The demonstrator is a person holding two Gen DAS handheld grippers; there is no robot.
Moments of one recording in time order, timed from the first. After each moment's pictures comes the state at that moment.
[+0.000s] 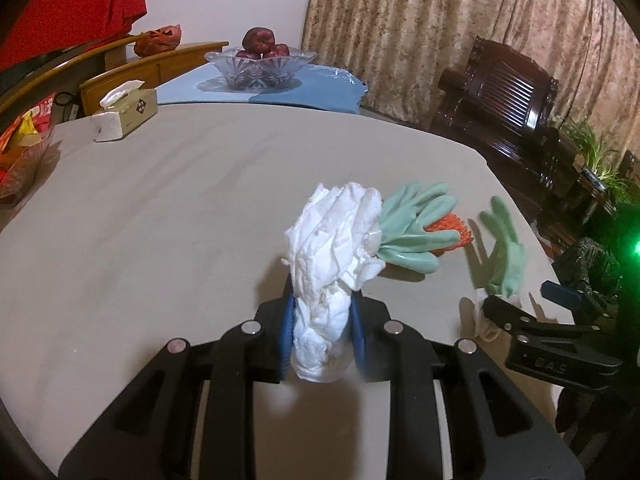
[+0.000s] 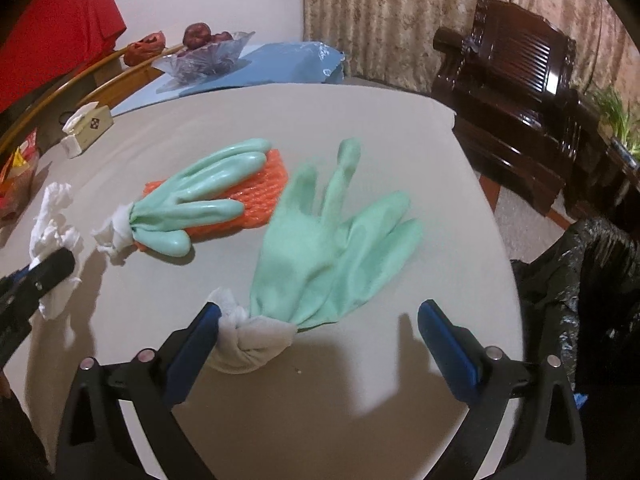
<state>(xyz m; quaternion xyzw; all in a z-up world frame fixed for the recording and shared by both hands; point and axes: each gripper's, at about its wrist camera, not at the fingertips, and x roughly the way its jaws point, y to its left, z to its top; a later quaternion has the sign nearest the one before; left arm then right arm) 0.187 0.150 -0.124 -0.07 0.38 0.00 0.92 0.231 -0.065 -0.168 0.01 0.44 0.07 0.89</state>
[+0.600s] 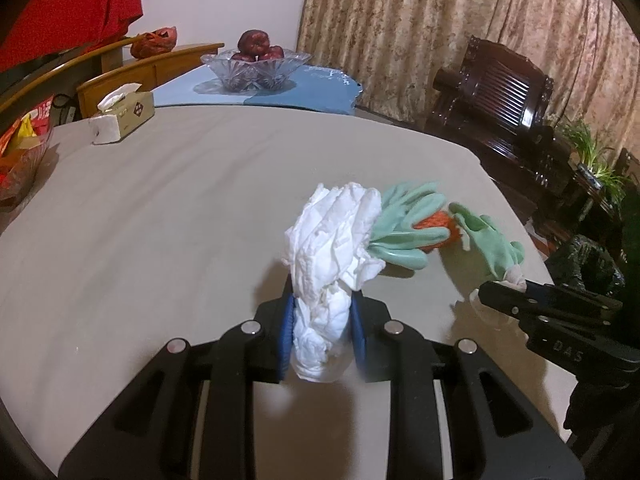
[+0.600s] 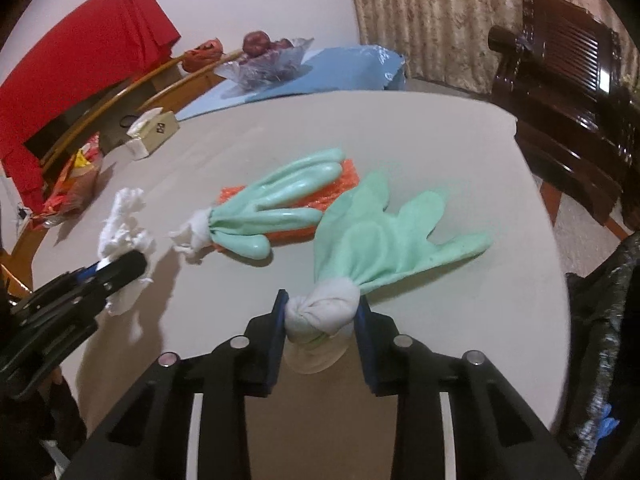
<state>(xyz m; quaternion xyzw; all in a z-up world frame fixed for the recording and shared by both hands) 0.183 0.149 -0.122 -0.07 0.38 -0.01 0.92 0.212 -0.069 -0.147 0.03 0.42 0.19 0.89</state>
